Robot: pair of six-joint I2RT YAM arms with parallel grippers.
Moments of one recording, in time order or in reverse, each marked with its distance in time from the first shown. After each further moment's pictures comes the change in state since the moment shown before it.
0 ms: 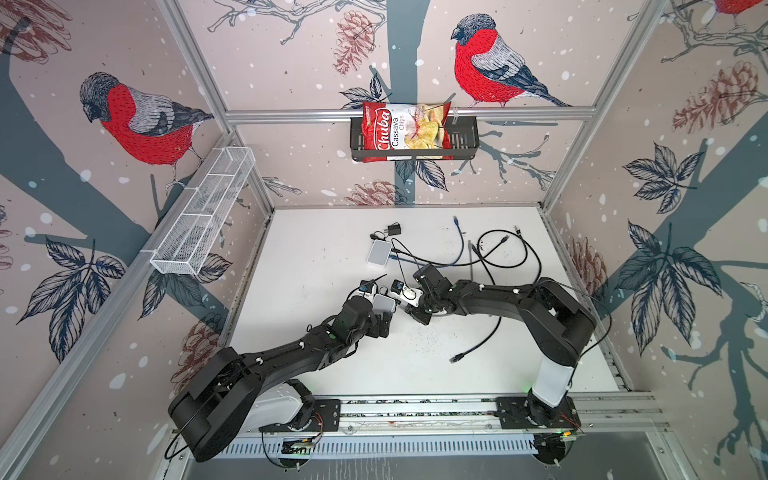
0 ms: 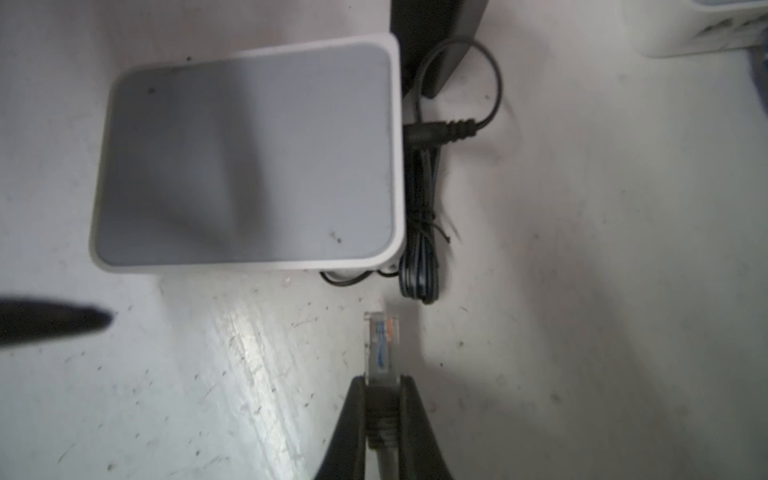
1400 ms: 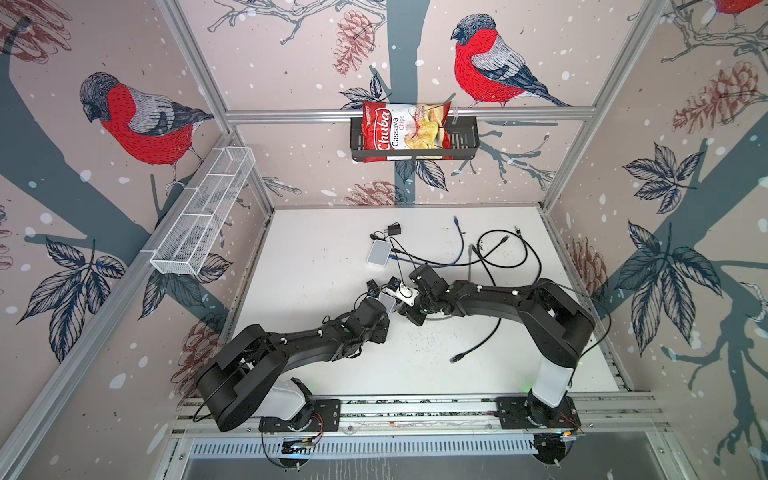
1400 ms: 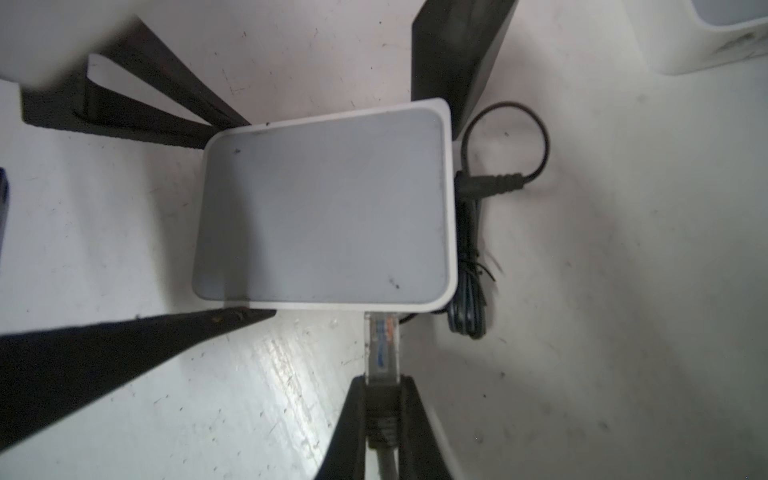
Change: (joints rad) left arm -0.048 0.184 0.085 -0.131 -0.081 -0.019; right arm 0.031 0.008 0.026 0.001 -0.042 0.127
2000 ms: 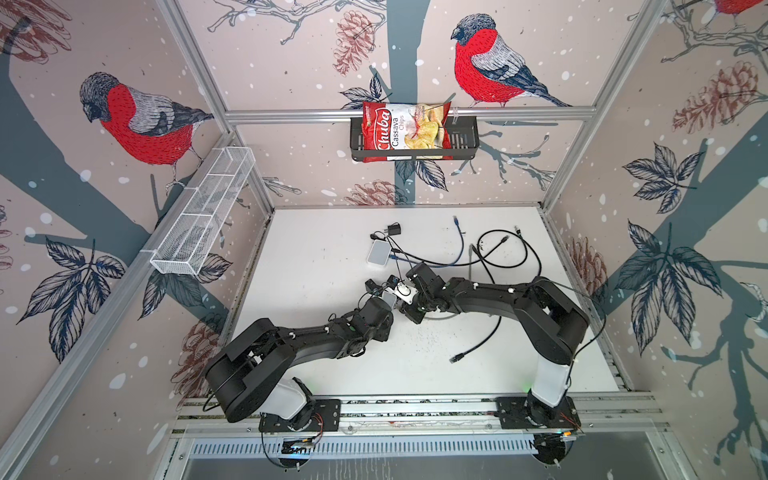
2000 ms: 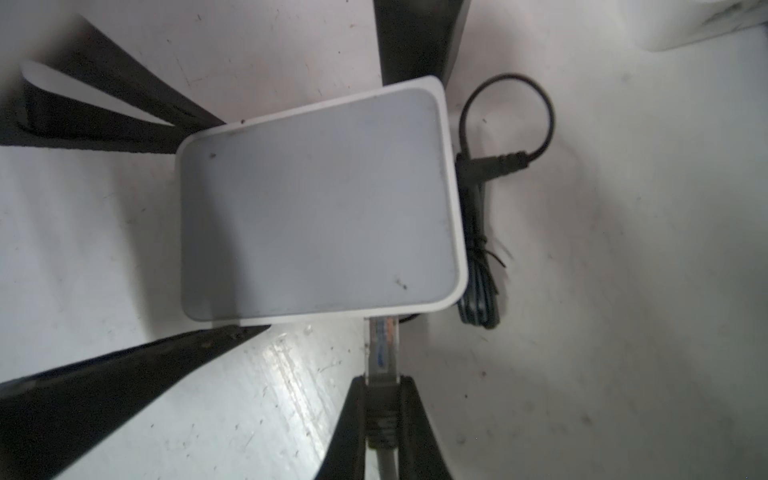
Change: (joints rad) left arm -0.030 0.058 0.035 0.009 -0.054 -0.002; right arm 0.002 0.024 0.051 -0.056 0.068 0.020
